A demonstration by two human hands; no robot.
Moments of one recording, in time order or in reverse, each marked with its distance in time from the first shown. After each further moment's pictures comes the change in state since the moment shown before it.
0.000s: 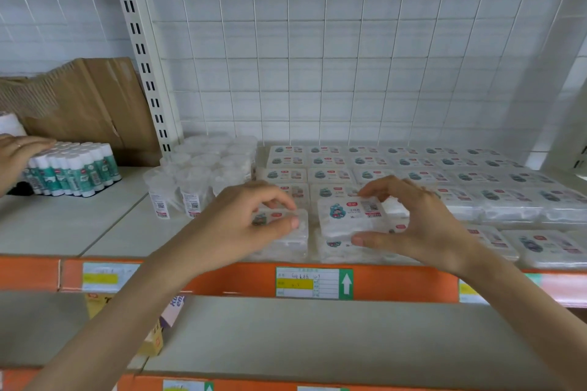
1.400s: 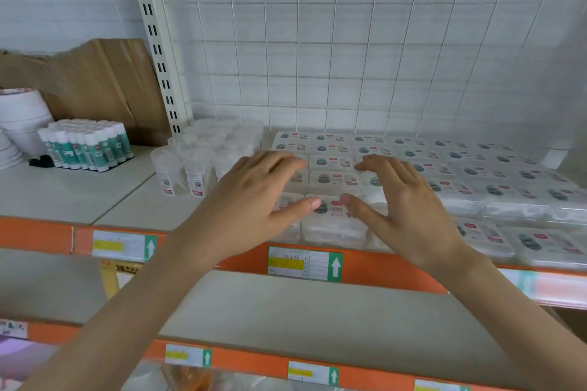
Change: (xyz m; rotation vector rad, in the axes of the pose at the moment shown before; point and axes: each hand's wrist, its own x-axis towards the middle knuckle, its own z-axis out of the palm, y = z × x) left_hand 0.002 0.030 0.013 0.516 0.087 0.089; right_hand 0.000 0.004 0.018 -0.233 0.211 -0.157
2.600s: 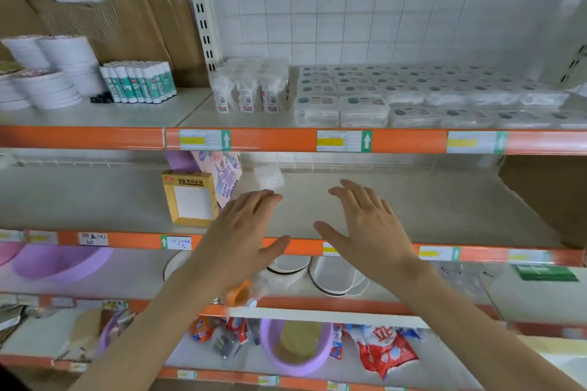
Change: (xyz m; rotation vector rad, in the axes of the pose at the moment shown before) left_hand -0.236 0.013 0.028 0.002 -0.158 -0.103; right_hand -0.171 -0.164 0.046 -0.103 -0.299 0.207
